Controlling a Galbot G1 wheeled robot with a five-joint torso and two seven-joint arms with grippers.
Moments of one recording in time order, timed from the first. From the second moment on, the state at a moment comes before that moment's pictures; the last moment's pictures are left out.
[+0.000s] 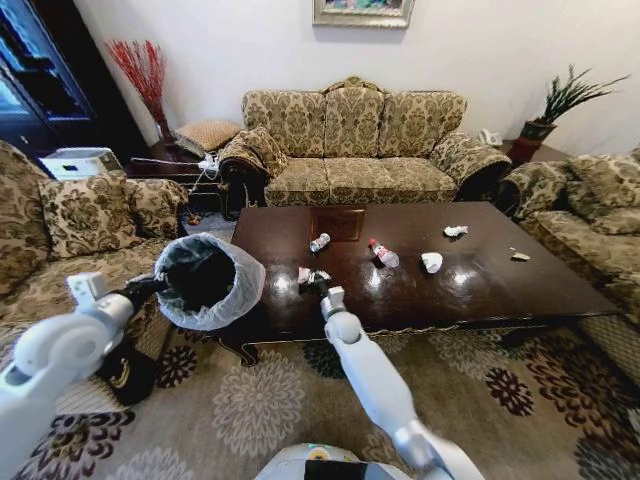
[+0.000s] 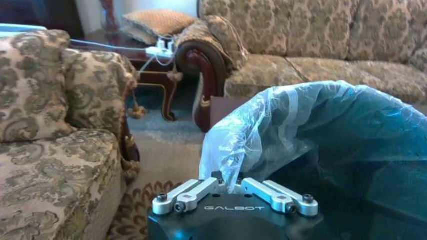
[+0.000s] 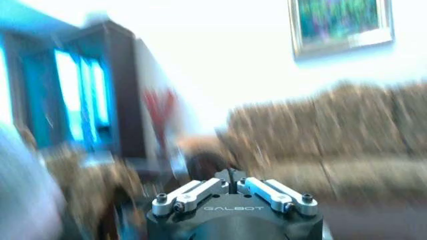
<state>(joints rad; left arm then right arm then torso) 1.59 -0.53 -1.06 -2.12 -1.33 0.53 -0.36 -0.80 1.50 0.03 1.52 0.26 0.08 0.03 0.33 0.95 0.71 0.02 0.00</state>
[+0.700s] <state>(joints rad) 1.59 -0.55 -1.03 -2.16 -1.32 0.53 -0.36 -0.79 1.60 0.03 1.32 0.34 -0.09 0.14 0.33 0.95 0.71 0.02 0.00</state>
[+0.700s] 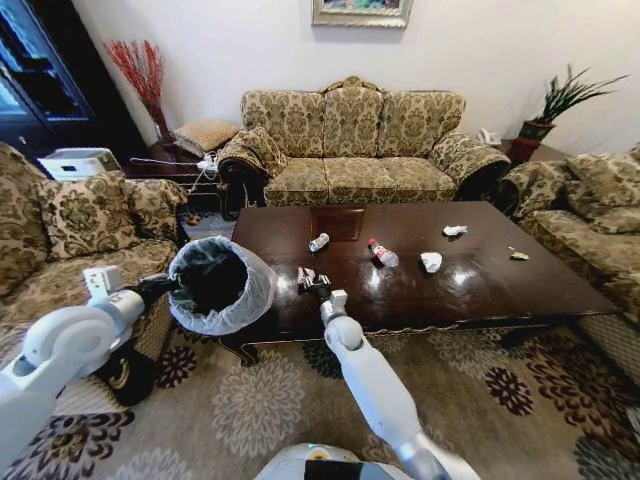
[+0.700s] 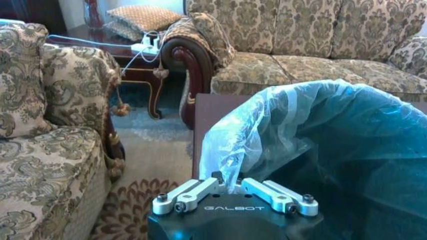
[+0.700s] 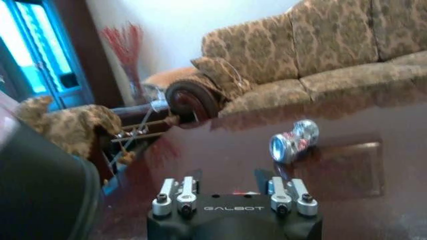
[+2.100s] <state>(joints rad) 1.58 -0.55 -0.99 -2.12 -1.28 0.49 -0.32 -0.61 1.61 0.03 0.93 0.29 -0.02 0.04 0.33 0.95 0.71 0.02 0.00</state>
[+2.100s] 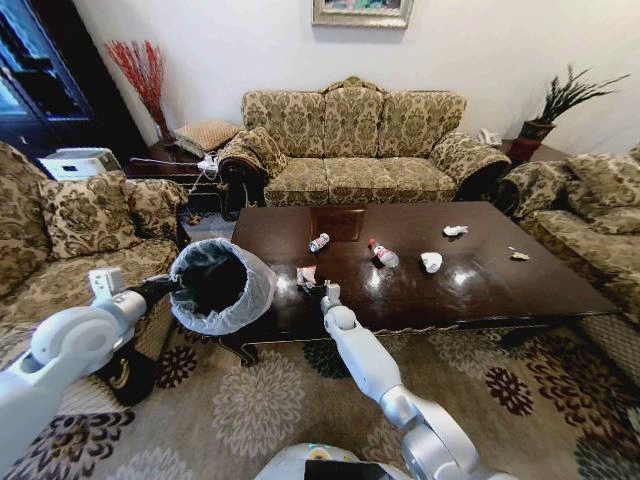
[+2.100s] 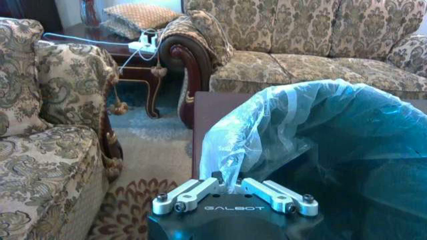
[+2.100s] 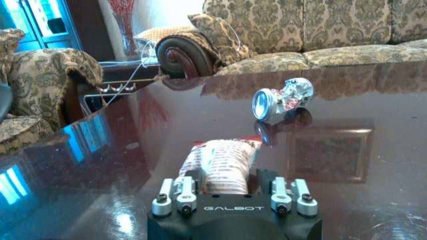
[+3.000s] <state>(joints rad) 1.57 -0.39 -1.03 -2.10 -1.47 0.52 -0.38 -0.75 1.61 0.05 1.34 0.29 0.04 0.04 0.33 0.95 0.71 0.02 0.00</state>
